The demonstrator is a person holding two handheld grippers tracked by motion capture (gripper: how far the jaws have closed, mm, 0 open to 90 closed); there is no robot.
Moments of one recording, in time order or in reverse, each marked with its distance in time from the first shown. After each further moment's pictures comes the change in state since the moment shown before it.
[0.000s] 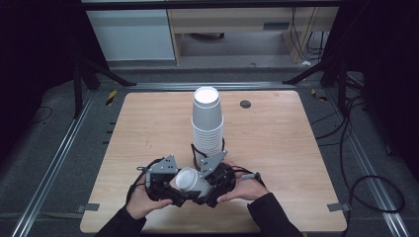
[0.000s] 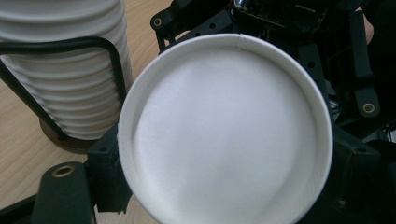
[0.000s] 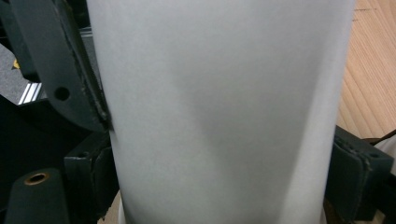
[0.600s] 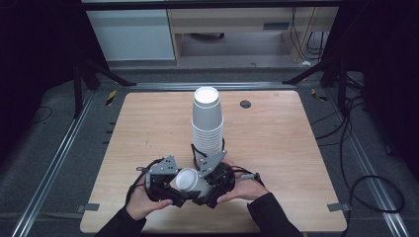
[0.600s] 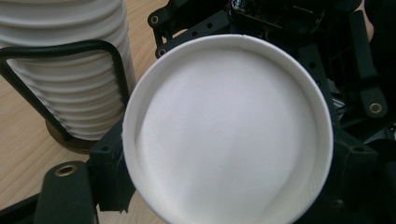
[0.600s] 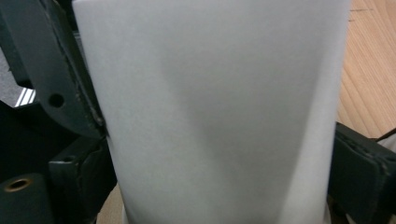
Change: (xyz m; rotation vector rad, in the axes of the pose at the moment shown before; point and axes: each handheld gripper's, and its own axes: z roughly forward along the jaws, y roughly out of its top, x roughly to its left) left arm -0.003 0.001 -0.001 0.005 0.021 0.015; right arm 0.000 0.001 0.001 0.001 -0.011 0.002
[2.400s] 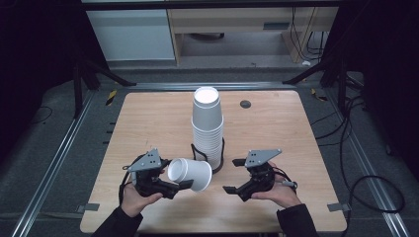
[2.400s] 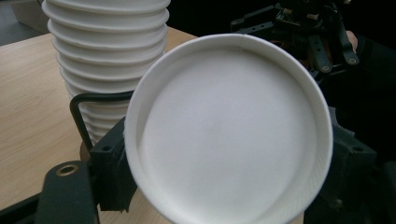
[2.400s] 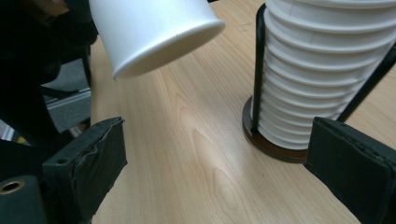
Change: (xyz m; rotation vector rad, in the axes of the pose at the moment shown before) left arm 0.013 -0.004 -0.023 -0.217 0.023 -0.018; right arm 0.000 -0.063 -0.081 -0.225 -0.197 0.226
